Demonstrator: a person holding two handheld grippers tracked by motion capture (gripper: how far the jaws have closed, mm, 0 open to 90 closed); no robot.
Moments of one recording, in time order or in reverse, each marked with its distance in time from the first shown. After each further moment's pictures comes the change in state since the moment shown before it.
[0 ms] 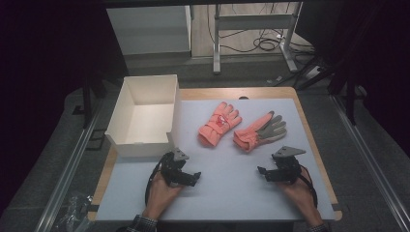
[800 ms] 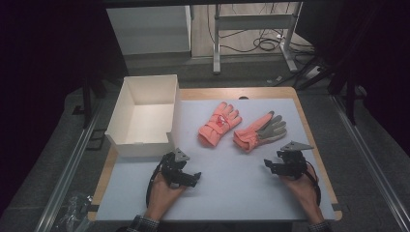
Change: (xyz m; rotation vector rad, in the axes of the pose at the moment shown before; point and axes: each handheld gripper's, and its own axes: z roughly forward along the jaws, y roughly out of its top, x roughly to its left) left arm 0.001 0.000 0.000 0.003 -0.002 0.006; right arm -0.015 0.007 -0.011 -0.011 -0.067 0.123
